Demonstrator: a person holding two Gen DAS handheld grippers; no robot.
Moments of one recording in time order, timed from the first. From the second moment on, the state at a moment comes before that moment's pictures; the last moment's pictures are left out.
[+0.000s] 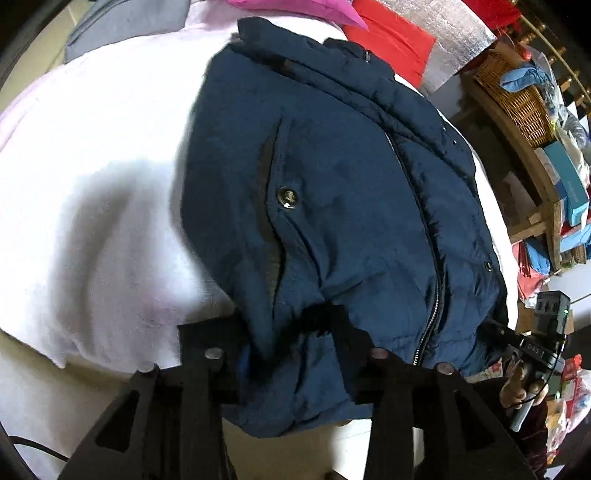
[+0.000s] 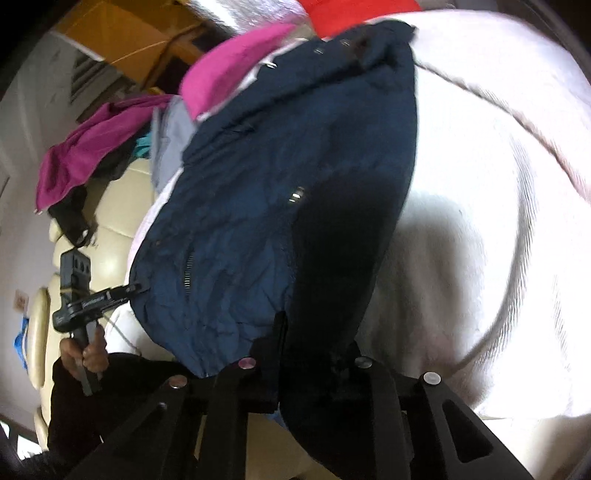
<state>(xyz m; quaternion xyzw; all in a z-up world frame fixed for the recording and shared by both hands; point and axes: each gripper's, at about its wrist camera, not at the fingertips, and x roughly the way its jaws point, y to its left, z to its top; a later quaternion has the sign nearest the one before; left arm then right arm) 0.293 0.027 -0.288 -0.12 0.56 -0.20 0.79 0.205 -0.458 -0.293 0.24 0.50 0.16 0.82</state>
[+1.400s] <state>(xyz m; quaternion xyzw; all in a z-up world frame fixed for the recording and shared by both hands) 0.303 0.063 -0.103 -0.22 0.38 -0.28 0.86 0.172 -0.490 -0.096 0.28 0.18 0.18 0.92</state>
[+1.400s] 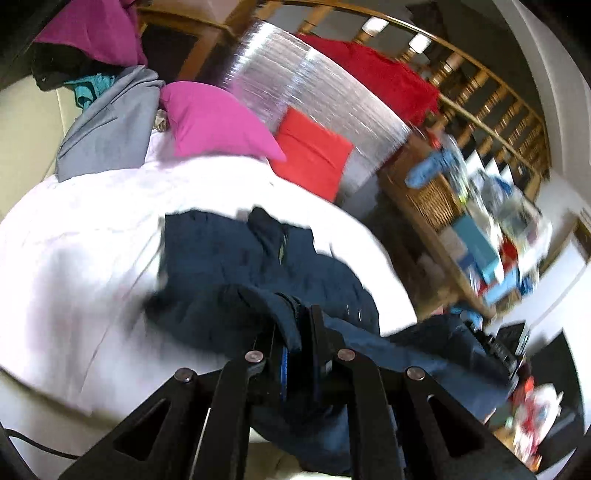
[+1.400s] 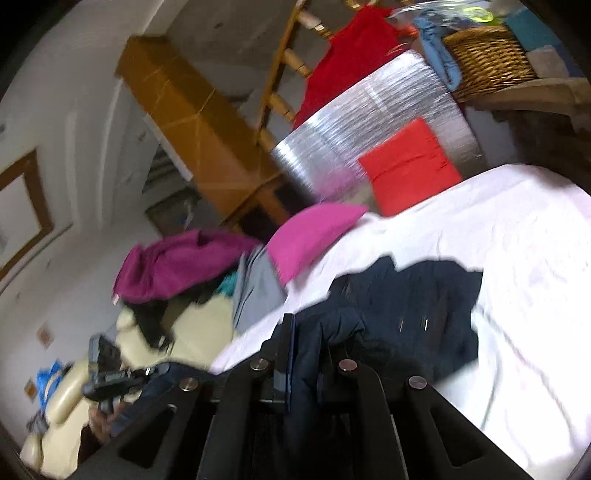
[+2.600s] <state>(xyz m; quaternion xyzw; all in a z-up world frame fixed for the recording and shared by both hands) 0.474 0.085 -0.193 -0.41 0.24 -0.11 0.87 0.418 -0.562 -0.180 0.50 0.13 0.11 0.85</state>
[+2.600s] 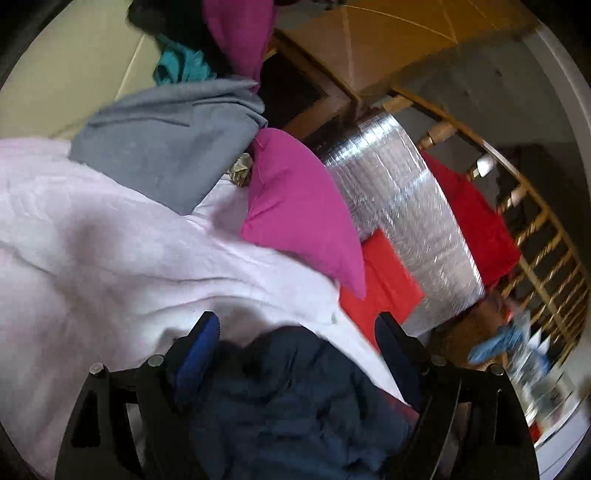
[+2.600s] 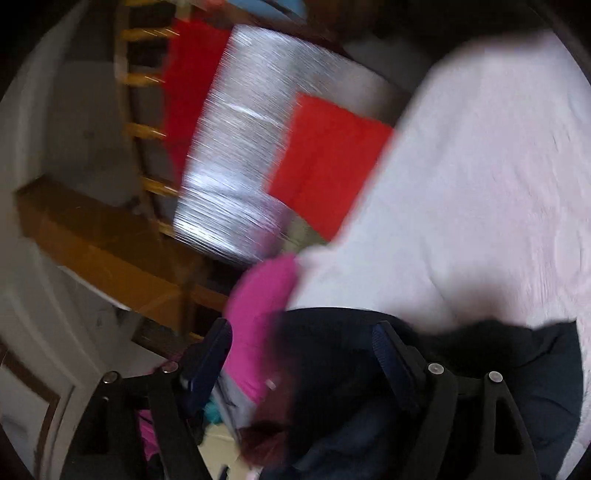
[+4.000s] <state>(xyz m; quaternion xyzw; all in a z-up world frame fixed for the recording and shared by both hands) 0.484 0.048 -0.258 -0.21 0.45 0.04 0.87 0.522 -0.403 -0.236 0.33 0.41 0.06 0.85</state>
